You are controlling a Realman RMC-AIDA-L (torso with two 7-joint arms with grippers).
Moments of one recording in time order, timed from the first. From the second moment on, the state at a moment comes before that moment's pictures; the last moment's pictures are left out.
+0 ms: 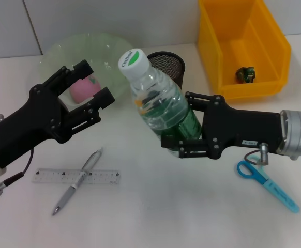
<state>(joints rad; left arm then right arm) -0.41 -2.07 1.16 0.39 1.08 1.71 -1.02 0.58 2.08 -0.68 -0.42 -1.83 -1.70 0.92</state>
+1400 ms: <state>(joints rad) -0.44 -2.07 1.16 0.36 1.08 1.75 -1.04 0.67 2.09 -0.72 -0.30 -1.83 -1.64 0.86</state>
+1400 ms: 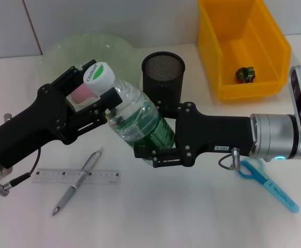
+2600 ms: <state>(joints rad) -0.44 -2.07 1.16 0.35 1.08 1.78 -1.05 0.68 2.09 -0.71 -0.29 -1.83 -1.64 0.85</state>
